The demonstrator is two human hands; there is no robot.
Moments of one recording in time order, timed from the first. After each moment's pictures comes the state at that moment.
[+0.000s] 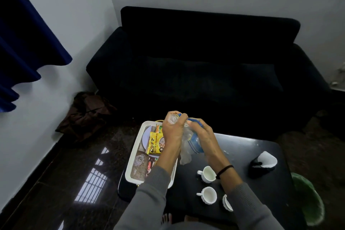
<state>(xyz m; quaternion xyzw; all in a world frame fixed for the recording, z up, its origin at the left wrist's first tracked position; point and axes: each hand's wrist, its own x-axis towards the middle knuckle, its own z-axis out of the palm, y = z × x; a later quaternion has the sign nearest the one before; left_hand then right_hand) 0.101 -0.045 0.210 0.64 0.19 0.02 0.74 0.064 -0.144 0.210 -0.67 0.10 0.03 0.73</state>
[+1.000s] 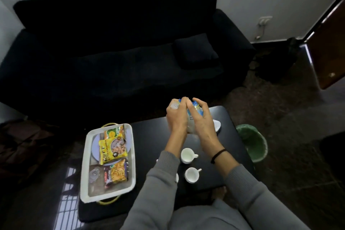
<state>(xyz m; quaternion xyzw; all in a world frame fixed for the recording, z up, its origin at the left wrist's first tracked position) 0.069 -0.266 0.218 0.71 0.12 -0.17 0.68 0.009 -0.316 0.214 -0.62 0.30 -0.15 0.71</state>
